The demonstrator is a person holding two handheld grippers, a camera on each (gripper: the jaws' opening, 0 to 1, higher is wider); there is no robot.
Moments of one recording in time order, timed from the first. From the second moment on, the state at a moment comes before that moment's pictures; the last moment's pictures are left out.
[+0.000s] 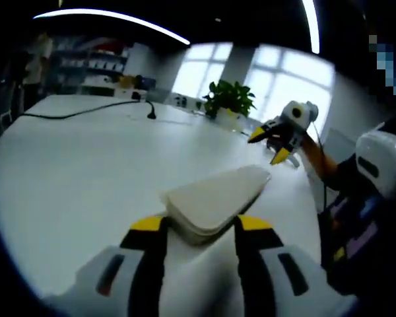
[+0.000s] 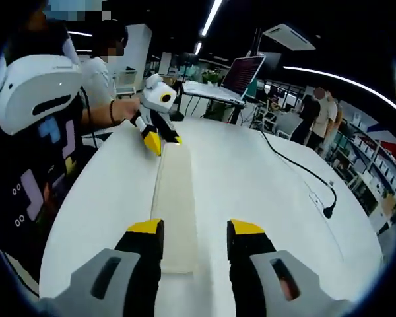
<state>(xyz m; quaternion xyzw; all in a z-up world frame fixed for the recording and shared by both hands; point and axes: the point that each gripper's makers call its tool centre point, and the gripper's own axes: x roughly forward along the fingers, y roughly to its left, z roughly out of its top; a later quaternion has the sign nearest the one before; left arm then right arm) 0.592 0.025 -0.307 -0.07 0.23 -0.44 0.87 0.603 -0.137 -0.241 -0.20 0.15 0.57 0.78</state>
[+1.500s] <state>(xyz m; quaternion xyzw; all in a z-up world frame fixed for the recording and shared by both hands) 0.580 0.037 -0.302 -0.04 0.19 -0.43 0.88 0.589 0.019 -0.290 -0.49 0.30 0.64 0.51</state>
